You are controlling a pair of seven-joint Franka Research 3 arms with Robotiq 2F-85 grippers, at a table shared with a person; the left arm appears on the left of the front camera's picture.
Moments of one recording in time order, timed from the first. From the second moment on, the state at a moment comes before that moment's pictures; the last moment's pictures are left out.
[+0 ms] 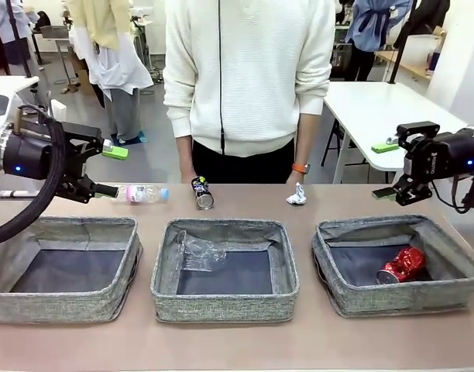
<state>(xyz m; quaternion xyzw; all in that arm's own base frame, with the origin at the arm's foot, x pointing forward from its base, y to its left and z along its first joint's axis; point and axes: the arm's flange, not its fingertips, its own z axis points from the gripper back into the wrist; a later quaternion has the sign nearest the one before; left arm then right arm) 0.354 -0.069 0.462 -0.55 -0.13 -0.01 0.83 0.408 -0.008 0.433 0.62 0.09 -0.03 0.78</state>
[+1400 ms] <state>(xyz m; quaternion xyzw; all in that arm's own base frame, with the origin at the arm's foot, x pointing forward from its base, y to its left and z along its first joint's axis) 0.354 -0.069 0.462 -0.55 -0.13 -0.01 0.83 0.408 -0.008 0.433 0.62 0.09 -0.03 0.78</state>
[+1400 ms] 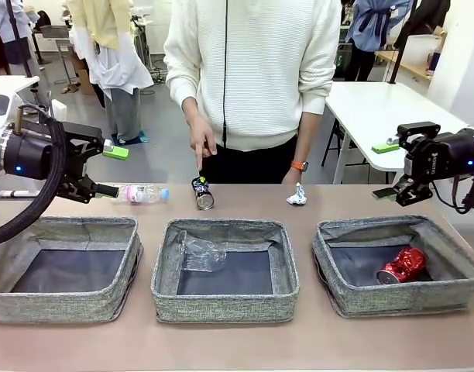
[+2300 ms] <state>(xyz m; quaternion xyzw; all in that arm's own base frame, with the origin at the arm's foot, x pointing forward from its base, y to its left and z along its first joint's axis) 0.357 -0.070 0.466 -0.52 -0.14 -0.02 0.84 0.408 -0.008 0.433 0.62 0.09 -0.03 0.78</state>
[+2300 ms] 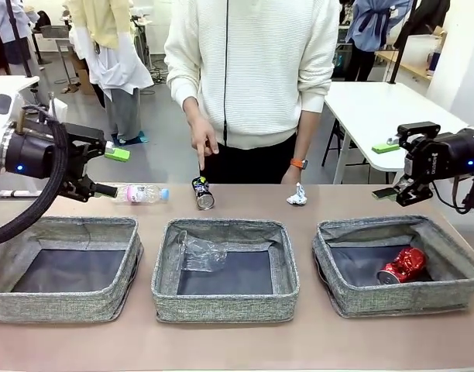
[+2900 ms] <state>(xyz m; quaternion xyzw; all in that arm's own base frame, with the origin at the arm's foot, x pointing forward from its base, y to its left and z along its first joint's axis) 0.421 -0.213 0.465 -0.13 -0.15 -0.12 0.97 0.407 -0.008 0.433 0.62 0.09 -0.03 0.78</state>
